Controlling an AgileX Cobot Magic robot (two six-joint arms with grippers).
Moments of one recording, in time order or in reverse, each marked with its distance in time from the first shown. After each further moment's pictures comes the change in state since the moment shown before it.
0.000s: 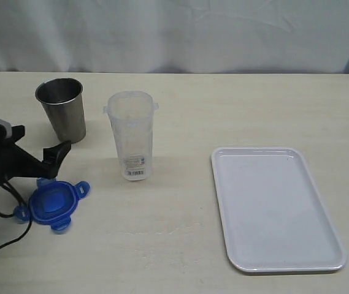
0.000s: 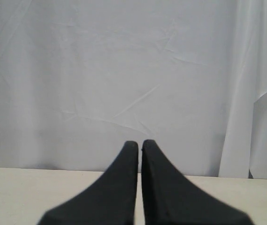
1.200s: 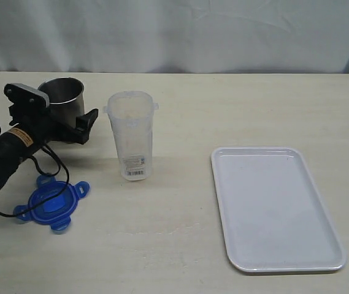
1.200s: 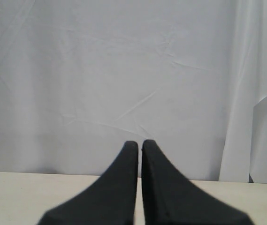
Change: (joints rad) left arm -0.121 0.166 -0.365 -0.068 0.068 -0.008; right arm 0.000 0.000 0.000 0.000 -0.016 0.000
